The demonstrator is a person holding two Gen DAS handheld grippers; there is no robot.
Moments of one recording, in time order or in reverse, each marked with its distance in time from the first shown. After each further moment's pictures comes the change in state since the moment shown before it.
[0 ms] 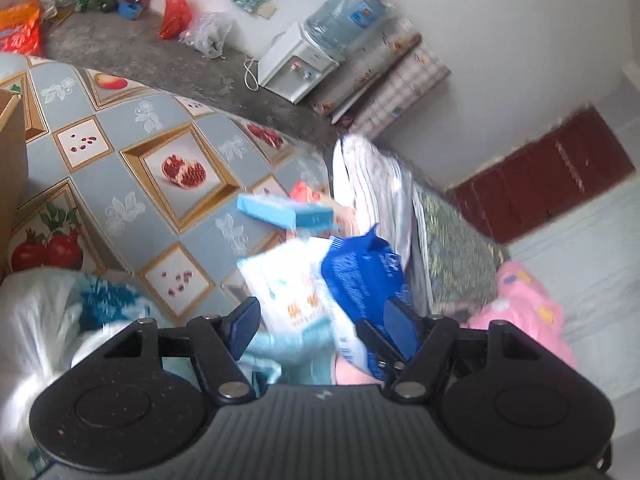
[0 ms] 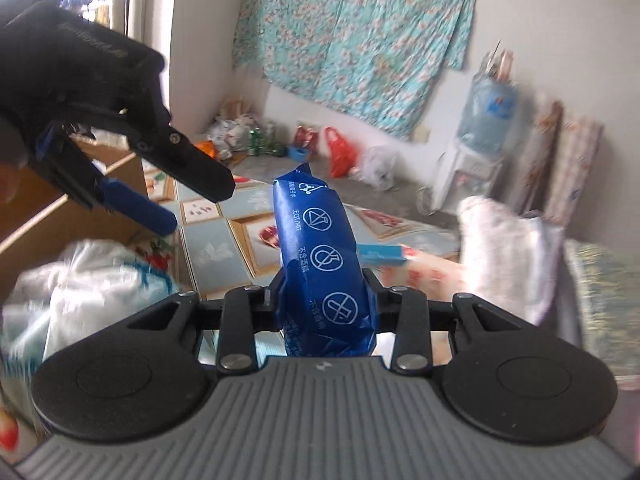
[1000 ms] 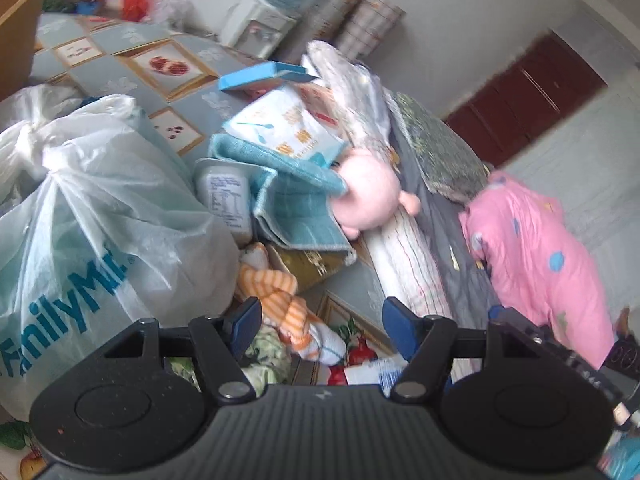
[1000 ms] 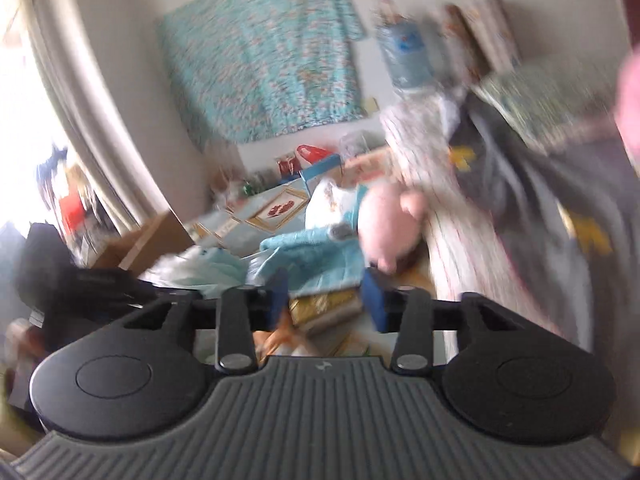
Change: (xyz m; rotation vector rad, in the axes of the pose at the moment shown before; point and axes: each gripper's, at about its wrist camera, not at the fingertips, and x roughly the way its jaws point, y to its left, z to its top) left arm -0.001 0.016 -0.174 0.209 0.060 -0.040; right arm -0.172 -0.046 -0.185 0.750 -0.097 0.155
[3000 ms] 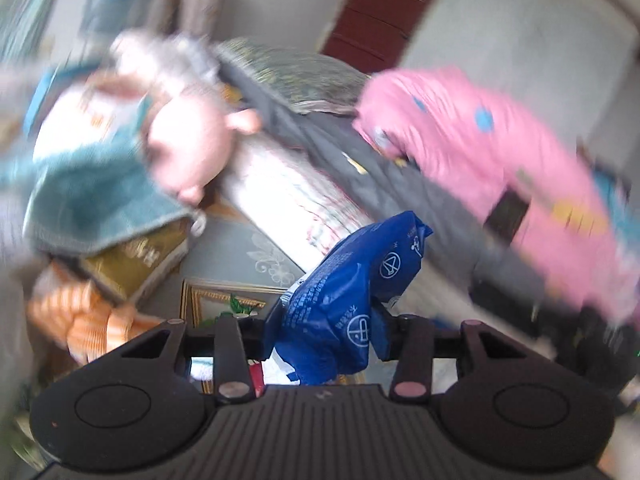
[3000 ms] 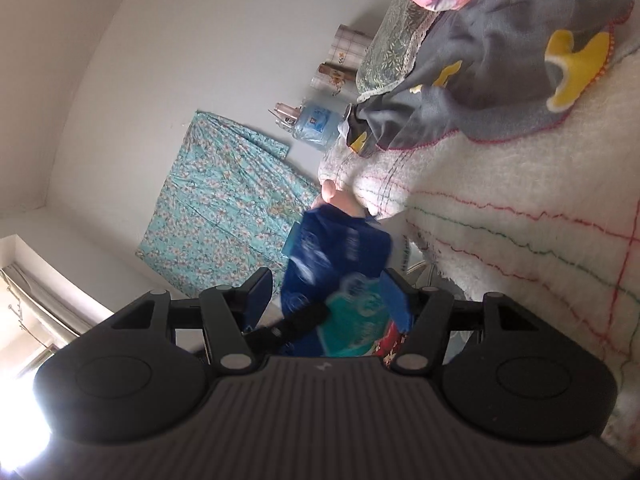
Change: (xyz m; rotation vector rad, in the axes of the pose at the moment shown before) left arm 0.085 -0.073 -0.043 0.387 0.084 -0.177; right arm 0.007 -0.076 -0.141 0.618 -0.392 0.114
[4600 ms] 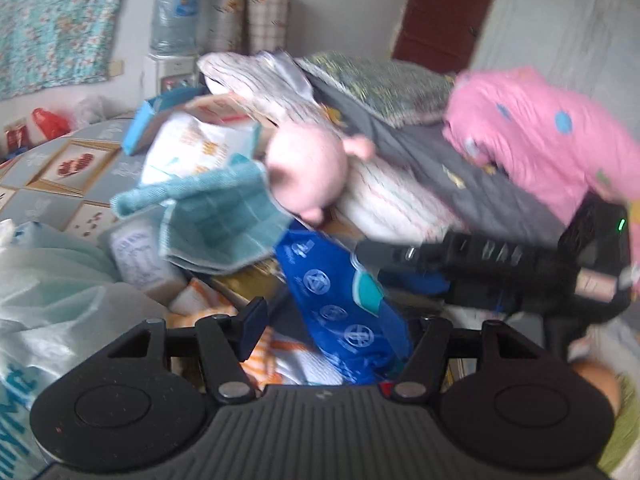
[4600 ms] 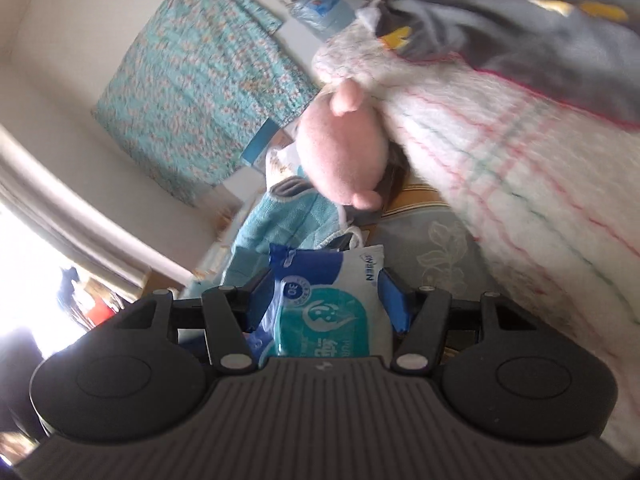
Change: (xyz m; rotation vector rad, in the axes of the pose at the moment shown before) left arm -0.024 0.007 0.012 0.109 0.000 0.315; right arm 0.150 0.033 0.024 -0.241 0.344 -0.153
